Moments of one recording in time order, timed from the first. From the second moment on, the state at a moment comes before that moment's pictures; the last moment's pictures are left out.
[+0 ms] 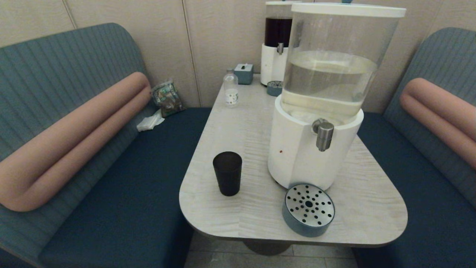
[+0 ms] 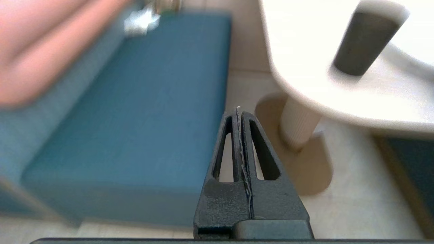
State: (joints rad) left arm -0.01 0.01 -0.06 0.01 -0.01 -0.07; right arm 0.00 0.00 0.00 0.01 0.02 -0.03
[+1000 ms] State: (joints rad) left arm -0.02 1.02 -0.40 -0.79 -0.56 -0.08; right arm 0.00 0.00 0.00 0.01 0.02 -0.03
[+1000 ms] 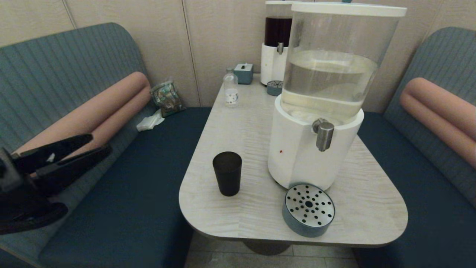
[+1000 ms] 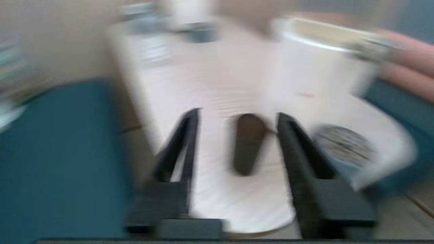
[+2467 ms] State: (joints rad) left arm -0.03 1.99 -0.43 -1.43 -0.99 0.15; right arm 0.00 0.00 0.00 0.01 0.02 -0.03
